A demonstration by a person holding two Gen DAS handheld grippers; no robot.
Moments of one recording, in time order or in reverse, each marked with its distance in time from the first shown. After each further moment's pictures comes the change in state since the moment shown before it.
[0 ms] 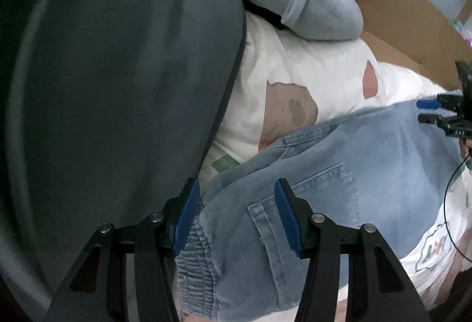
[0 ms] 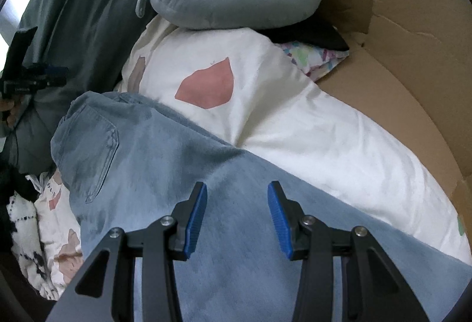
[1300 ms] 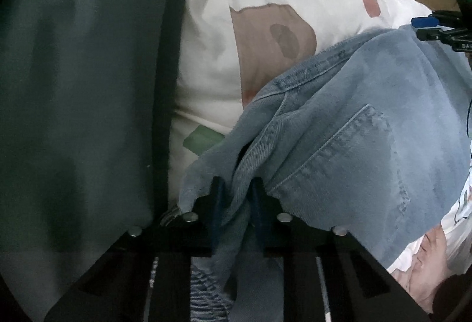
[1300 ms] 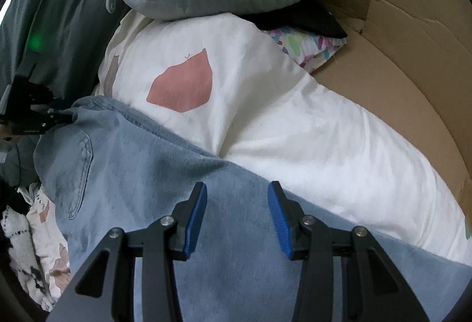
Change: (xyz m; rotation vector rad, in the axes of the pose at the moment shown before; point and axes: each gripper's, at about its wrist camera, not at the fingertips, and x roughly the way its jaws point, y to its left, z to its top) left arm 0.070 -0.011 -0.008 0.208 0.159 -0.005; right arm 0.031 -0.012 0.015 0.034 0.042 -0.049
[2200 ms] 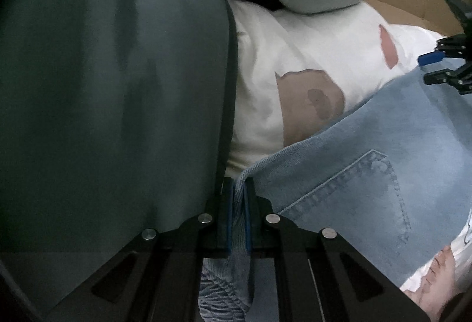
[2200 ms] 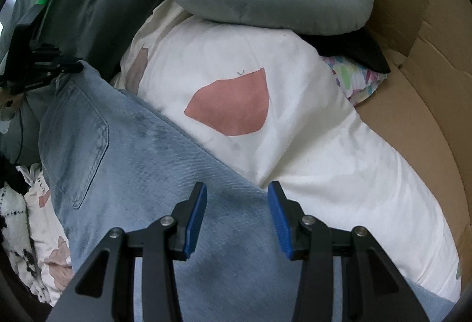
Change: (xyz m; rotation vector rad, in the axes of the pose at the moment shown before) left arm -0.034 0.012 0.012 -0.035 -0.137 0.127; right arm 0.010 0.037 0.022 -0.121 0.000 0.026
